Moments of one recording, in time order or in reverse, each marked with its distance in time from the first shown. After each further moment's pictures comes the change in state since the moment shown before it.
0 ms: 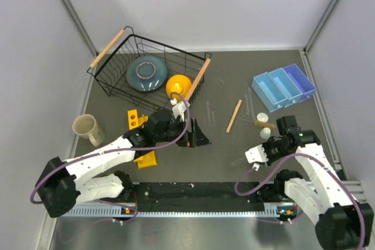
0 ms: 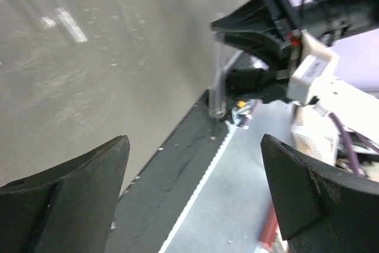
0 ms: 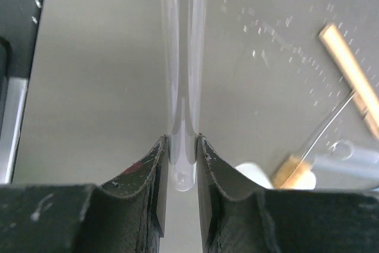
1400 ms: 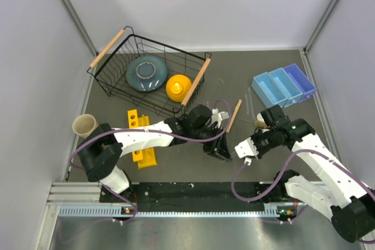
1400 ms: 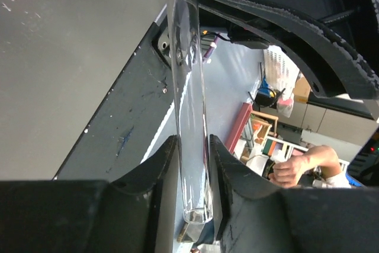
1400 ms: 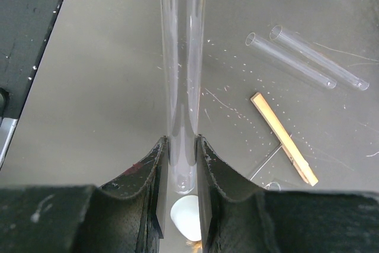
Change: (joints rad) left arm -0.156 0.499 0.322 -0.005 0.332 -0.105; right arm 0.395 0.068 0.216 0.023 -0.017 0.277
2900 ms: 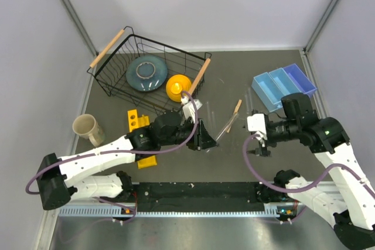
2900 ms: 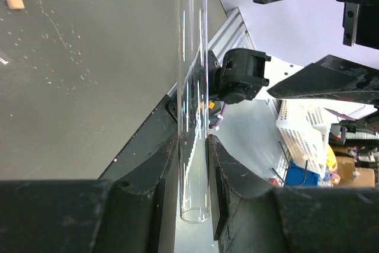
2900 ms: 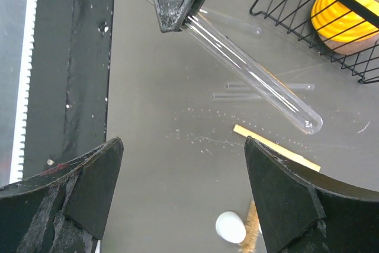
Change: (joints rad) left arm -0.043 -0.472 -0.145 -0.031 -0.437 0.056; right arm 0.007 -0.094 0.368 -0.128 -0.190 0.592
